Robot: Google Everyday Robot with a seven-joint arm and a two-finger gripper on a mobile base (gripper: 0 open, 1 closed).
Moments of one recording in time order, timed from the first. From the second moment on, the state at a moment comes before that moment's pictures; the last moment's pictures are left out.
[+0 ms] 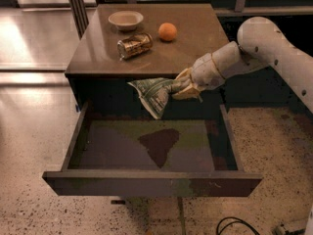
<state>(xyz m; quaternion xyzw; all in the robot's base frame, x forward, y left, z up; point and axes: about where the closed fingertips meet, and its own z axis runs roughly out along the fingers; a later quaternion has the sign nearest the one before) 0.624 -0.071 0.800 -0.69 0.59 0.24 0.35</state>
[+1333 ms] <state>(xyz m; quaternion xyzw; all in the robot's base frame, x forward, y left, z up) 0.656 -0.027 0.949 -0.72 0.56 0.17 0.37</state>
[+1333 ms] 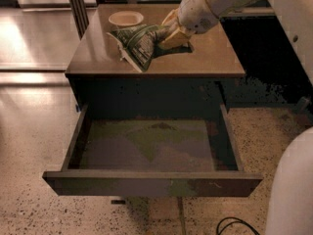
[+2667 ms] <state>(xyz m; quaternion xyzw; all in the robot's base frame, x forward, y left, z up) 0.765 -0.090 0.852 -0.69 0.62 0.15 0.35</state>
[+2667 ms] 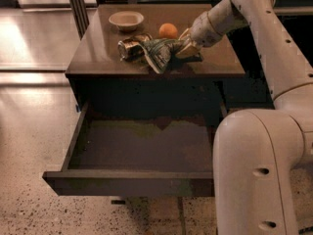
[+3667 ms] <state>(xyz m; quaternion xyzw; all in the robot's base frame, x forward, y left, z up) 0.785 -0.115 0.841 -0.67 0.64 0.12 0.36</state>
